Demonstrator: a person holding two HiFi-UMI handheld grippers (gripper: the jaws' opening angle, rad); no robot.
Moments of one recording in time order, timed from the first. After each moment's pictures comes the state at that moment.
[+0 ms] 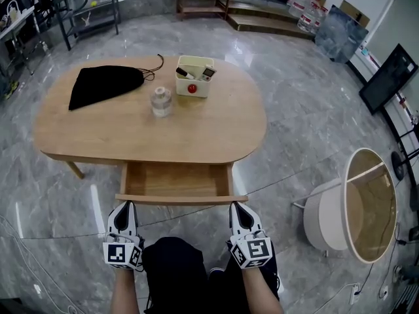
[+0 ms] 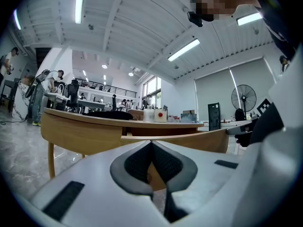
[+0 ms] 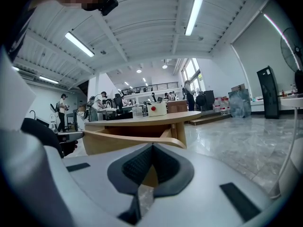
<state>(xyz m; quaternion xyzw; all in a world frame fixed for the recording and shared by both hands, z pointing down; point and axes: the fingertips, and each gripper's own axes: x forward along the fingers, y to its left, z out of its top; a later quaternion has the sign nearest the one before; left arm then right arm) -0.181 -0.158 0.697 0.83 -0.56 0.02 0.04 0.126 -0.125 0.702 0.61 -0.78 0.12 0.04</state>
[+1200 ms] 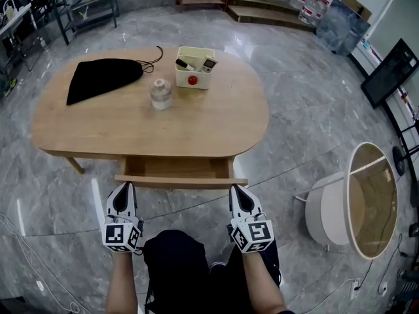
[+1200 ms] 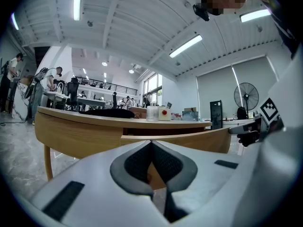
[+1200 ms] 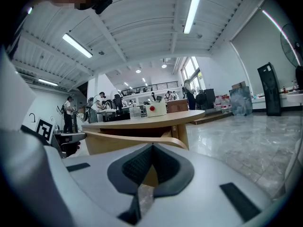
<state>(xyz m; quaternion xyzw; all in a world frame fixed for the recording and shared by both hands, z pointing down) -0.179 -0.203 0.699 0.83 -0.56 0.03 0.05 0.126 -0.162 0.703 0.61 -0.78 0.12 0.04</state>
